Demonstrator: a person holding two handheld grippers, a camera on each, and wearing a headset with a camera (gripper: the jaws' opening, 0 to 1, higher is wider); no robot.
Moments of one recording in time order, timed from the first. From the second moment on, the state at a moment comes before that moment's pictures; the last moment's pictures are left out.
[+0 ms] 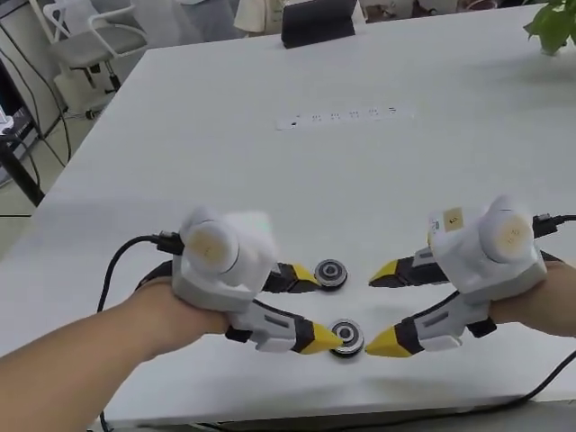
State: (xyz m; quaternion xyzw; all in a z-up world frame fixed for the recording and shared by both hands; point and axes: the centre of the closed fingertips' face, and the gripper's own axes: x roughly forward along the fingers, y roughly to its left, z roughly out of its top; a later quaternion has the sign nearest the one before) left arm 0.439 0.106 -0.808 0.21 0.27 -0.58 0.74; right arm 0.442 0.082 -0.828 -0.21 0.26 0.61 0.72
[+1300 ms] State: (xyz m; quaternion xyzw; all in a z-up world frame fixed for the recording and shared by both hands) left arm 0.431 0.093 -0.838 0.25 0.27 -0.60 0.71; right arm 0.438 0.084 -0.835 -0.21 0.27 0.62 0.71
